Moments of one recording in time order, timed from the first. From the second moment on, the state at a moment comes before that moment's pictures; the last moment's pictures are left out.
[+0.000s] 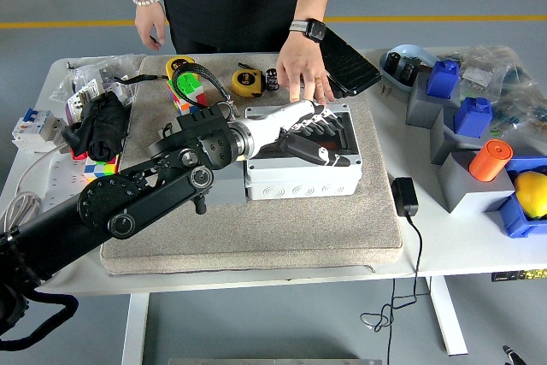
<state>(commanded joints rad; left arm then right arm) -0.82 0.09 -0.64 -1.23 1.29 -0.07 0.38 0.17 -0.20 0.30 0.30 0.42 -0.25 0.06</state>
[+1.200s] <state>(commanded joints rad) -0.54 0.19 -1.10 -1.29 0.84 0.11 0.15 0.18 -0.19 0.30 0.29 0.43 -0.24 0.04</state>
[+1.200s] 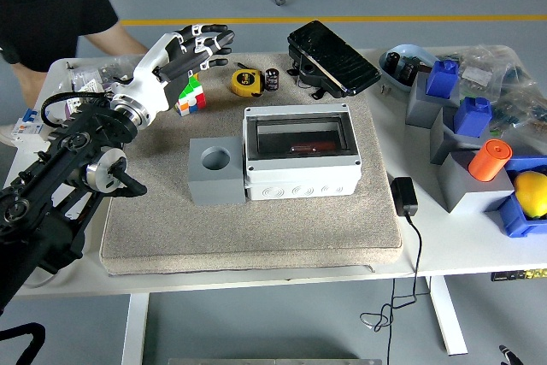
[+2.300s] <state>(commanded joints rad) -0.50 0.23 -1.12 -1.32 0.83 0.08 0.18 0.19 -0.19 0.28 0.29 0.44 -0.22 0.03</state>
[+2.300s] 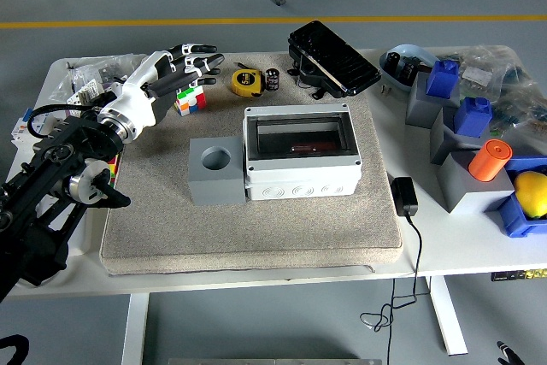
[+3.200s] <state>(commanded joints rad) -0.49 0.24 -1.13 -1.34 0.83 0.08 0.17 0.19 -0.19 0.25 0.29 0.44 -0.23 0.02</state>
